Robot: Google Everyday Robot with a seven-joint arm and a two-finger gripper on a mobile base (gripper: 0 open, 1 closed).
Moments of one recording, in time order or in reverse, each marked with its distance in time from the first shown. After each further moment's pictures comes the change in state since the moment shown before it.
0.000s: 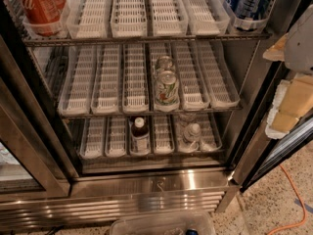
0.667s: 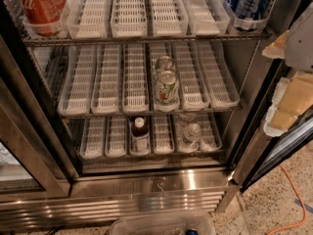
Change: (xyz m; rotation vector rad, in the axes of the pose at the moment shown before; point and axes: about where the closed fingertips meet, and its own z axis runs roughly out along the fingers) arm -0.004 -0.002 -0.003 0.013 -0.026 -0.002
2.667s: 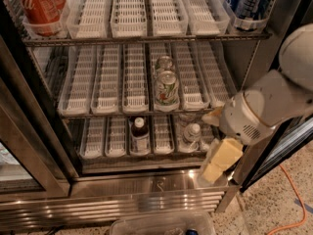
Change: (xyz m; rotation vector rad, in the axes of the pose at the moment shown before) arm -0.060 0.083 0.142 -0.315 -0.319 0.092
